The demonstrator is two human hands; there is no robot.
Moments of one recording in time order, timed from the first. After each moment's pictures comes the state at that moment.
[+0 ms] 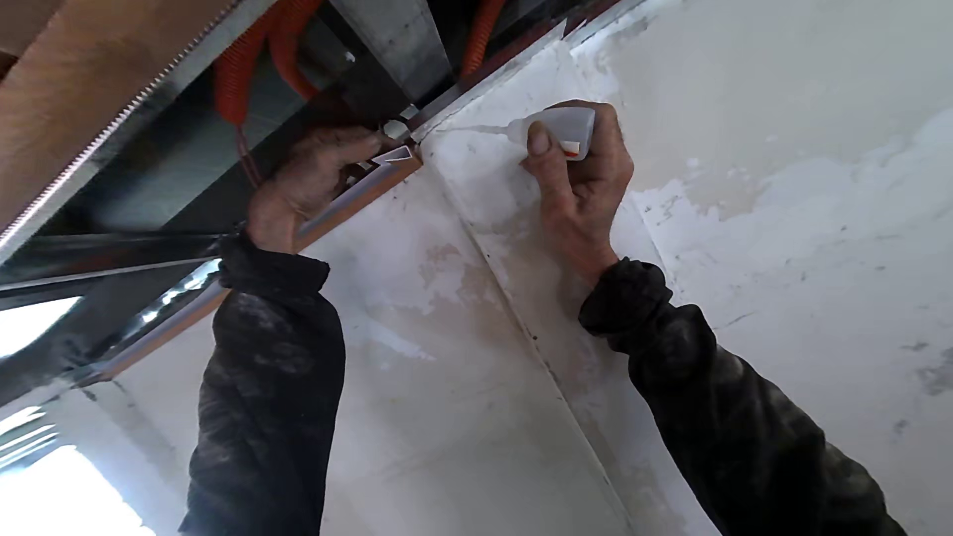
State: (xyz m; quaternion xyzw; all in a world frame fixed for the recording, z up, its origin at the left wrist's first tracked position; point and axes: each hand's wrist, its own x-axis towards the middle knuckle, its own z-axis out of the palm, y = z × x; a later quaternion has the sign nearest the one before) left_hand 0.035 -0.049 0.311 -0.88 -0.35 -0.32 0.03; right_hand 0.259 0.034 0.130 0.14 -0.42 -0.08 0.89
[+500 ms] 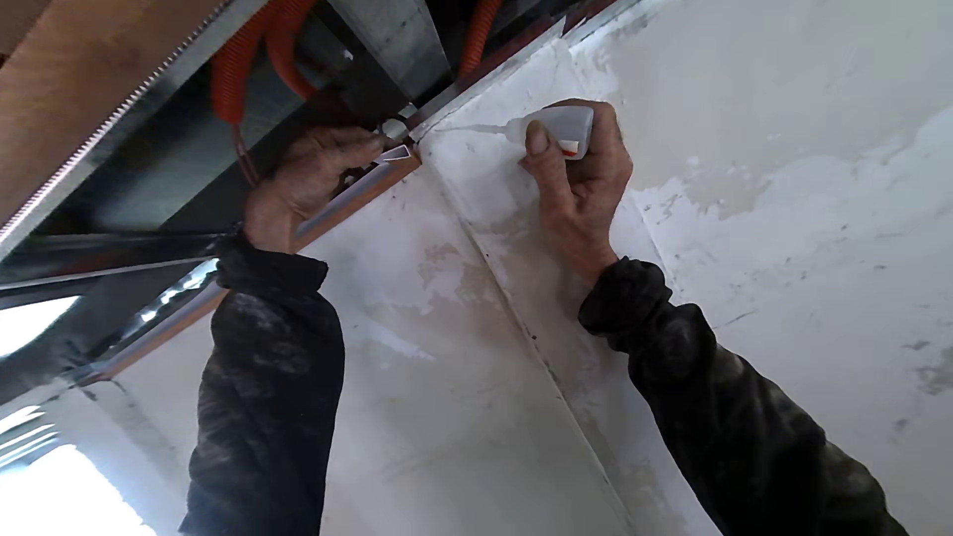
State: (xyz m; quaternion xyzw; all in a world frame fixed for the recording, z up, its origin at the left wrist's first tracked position) left_hand 0.039 -0.053 0.307 -0.86 -0.38 -0.33 0.06; right_hand 0.258 0.035 0.129 0.14 -0.42 -0.08 0.89
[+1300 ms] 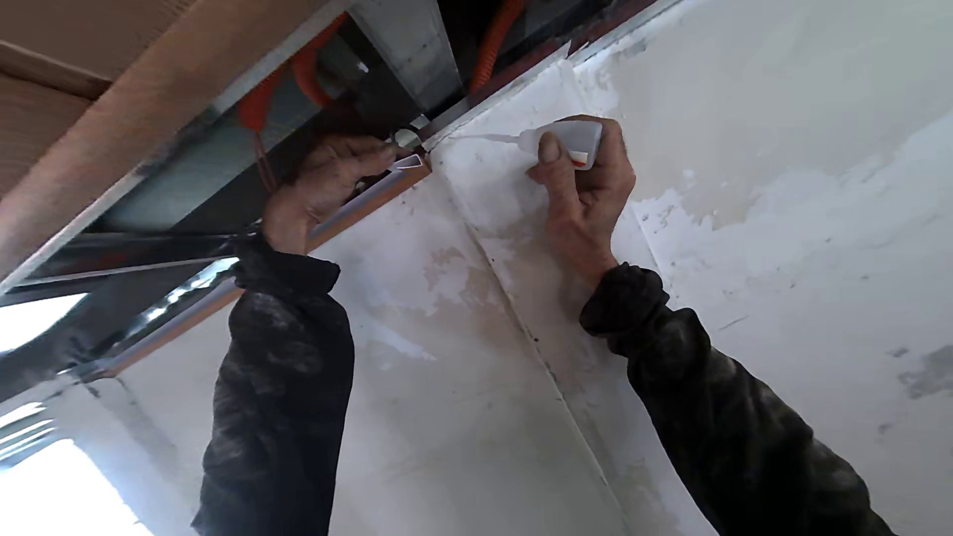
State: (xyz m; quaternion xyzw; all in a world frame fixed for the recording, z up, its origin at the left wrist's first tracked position) left_hand 0.041 -0.059 0.303 -0.86 -0.38 -0.34 0.06; right_hand 0.261 0.033 0.129 0.13 -0.42 -0.07 0.89
